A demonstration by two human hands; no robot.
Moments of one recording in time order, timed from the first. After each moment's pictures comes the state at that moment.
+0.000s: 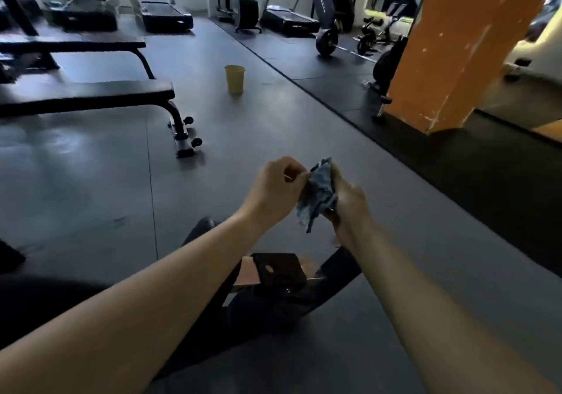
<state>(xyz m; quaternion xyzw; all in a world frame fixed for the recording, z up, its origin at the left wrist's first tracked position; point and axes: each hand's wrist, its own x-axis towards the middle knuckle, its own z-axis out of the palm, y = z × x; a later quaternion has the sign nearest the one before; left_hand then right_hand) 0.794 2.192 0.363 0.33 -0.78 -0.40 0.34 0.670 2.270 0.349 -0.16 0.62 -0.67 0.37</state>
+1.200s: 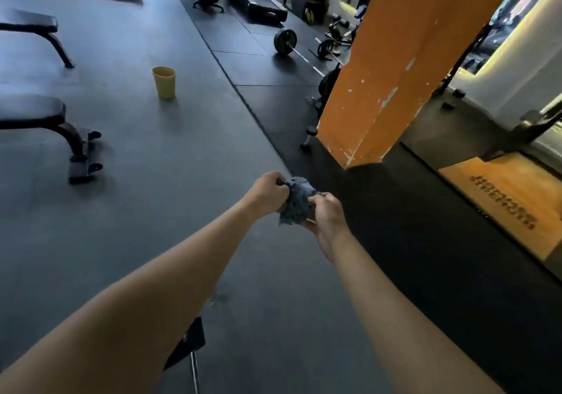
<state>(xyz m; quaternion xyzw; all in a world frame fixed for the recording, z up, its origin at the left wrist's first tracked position) 0.242 2.178 0.721 0.39 -0.71 -0.55 0.19 0.161 2.295 0.749 -0.13 0.71 -0.59 0.36</state>
